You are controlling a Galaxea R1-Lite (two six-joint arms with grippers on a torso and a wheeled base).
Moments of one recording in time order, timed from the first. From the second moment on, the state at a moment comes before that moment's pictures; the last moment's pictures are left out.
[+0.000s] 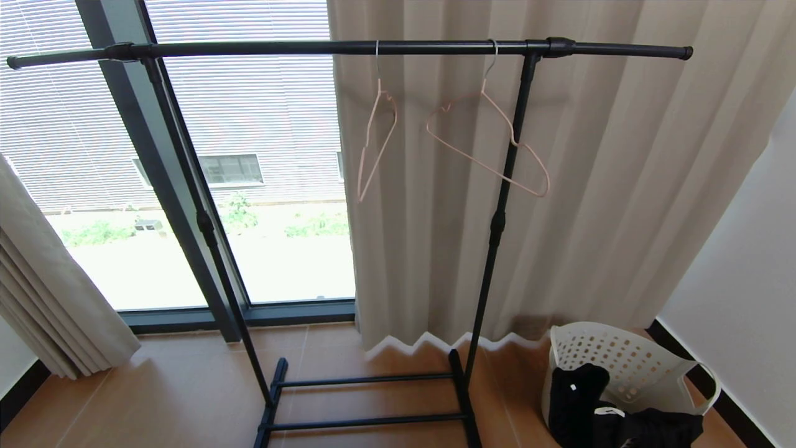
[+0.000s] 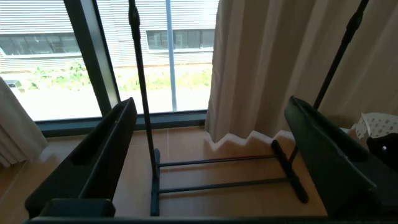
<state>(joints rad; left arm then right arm) -0.01 0.00 0.00 -0.04 -0.04 0.00 -0.01 0.00 0.00 -0.08 0.01 -0.01</state>
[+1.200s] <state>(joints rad) -0.01 0.00 0.00 -0.04 -0.04 0.00 -0.01 0.00 0.00 -0.08 0.02 -0.01</state>
